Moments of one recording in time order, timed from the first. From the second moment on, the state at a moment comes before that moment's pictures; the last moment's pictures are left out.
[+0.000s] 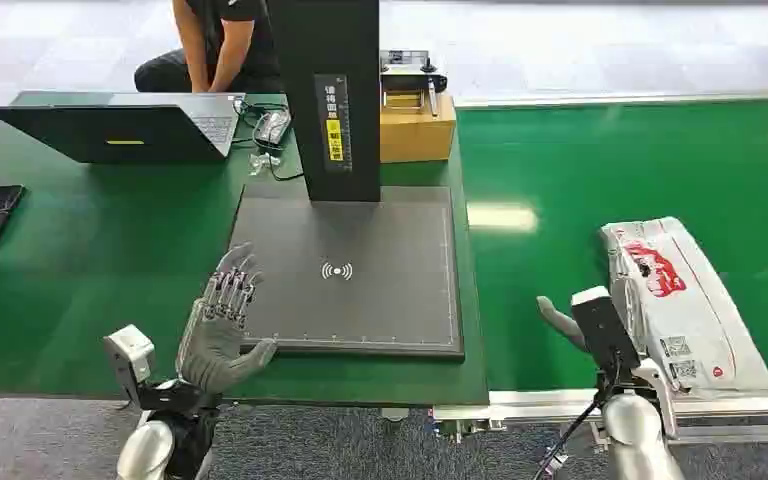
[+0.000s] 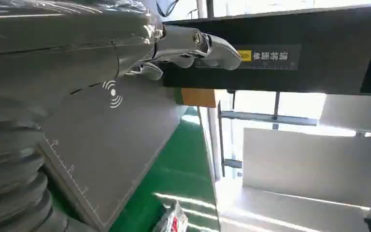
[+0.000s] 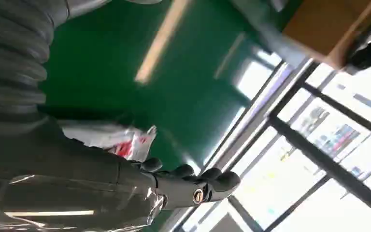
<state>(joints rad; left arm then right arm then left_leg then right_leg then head) 0.02 -0.16 -0.09 -1.39 -0.07 -0.24 -0.41 -0.14 -0.06 -0.16 -1.50 0.61 -0.14 -0.29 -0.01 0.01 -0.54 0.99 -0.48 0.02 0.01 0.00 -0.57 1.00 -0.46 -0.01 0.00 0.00</state>
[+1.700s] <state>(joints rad) 0.04 -0.14 -0.08 -1.35 0.01 -0.21 -0.40 -0.42 -0.37 -0.49 -0.54 0.59 0.03 -0.23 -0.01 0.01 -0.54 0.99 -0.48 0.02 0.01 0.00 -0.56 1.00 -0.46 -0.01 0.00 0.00</state>
